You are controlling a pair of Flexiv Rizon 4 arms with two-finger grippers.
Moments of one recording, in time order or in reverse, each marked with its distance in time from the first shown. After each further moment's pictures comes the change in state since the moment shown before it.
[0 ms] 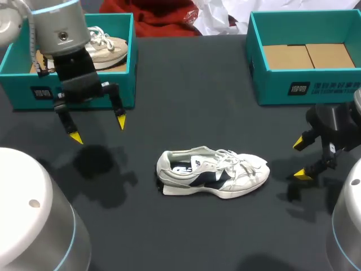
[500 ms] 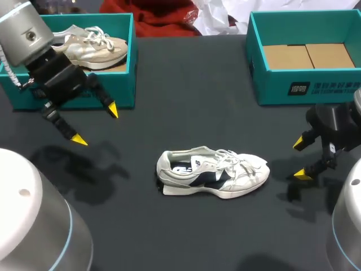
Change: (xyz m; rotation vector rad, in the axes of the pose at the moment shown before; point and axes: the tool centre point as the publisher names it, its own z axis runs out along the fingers) left arm 0.003 0.002 -0.003 0.194 -0.268 -0.358; right arm 0.000 0.000 0.000 0.000 0.000 0.000
